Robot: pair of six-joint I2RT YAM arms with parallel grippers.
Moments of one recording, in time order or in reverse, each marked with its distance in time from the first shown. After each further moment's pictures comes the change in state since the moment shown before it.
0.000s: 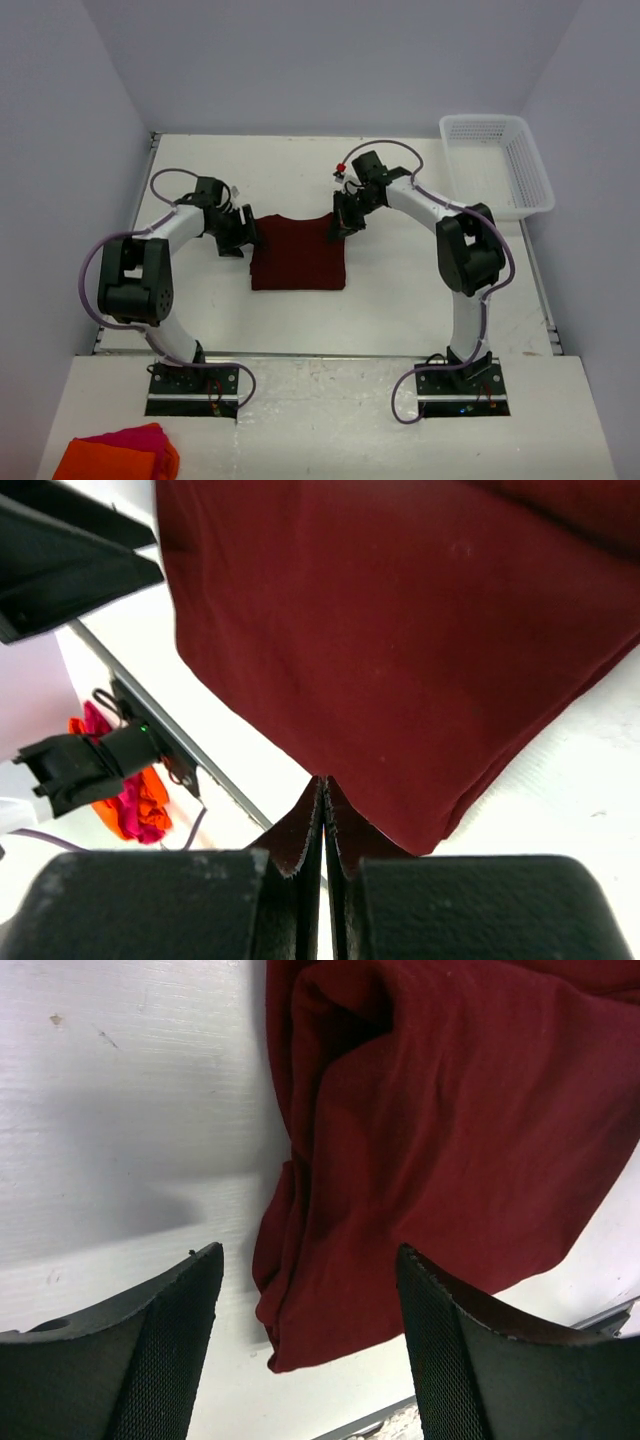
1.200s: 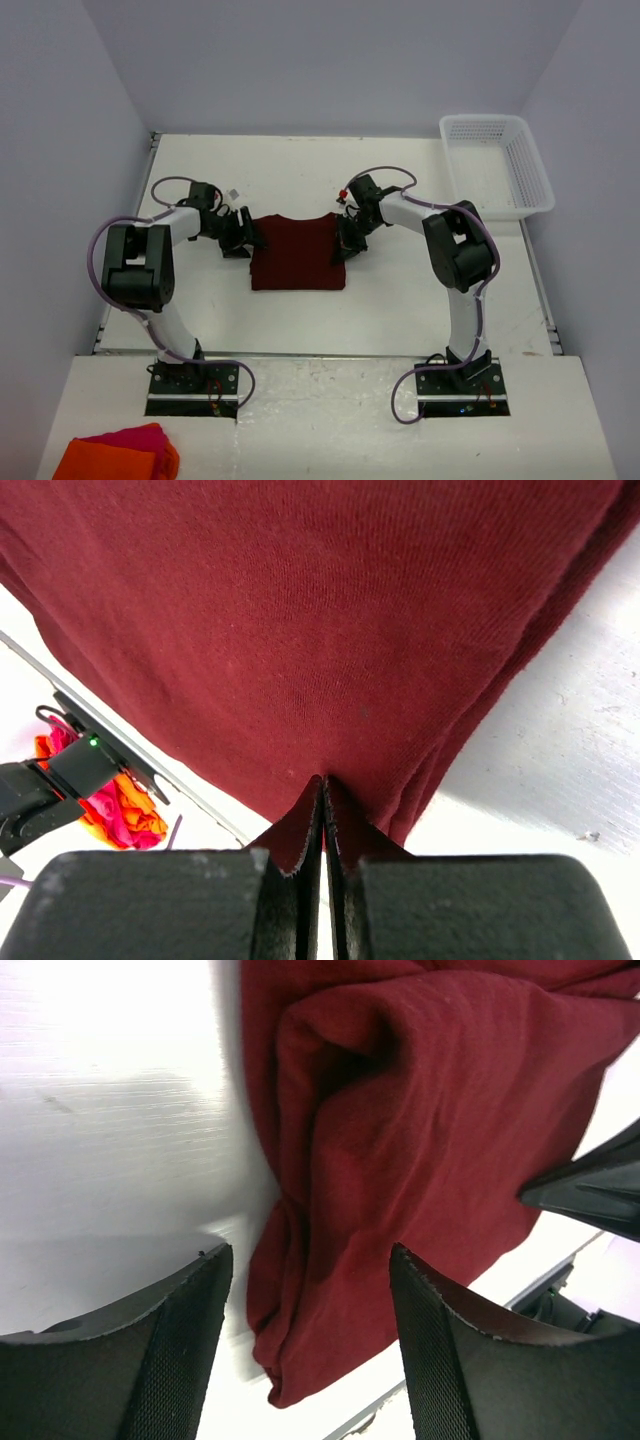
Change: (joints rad) left arm 0.072 0.114 -0.034 0.123 0.212 0.050; right arm 0.033 0.057 -0.169 0.072 0.055 0.076
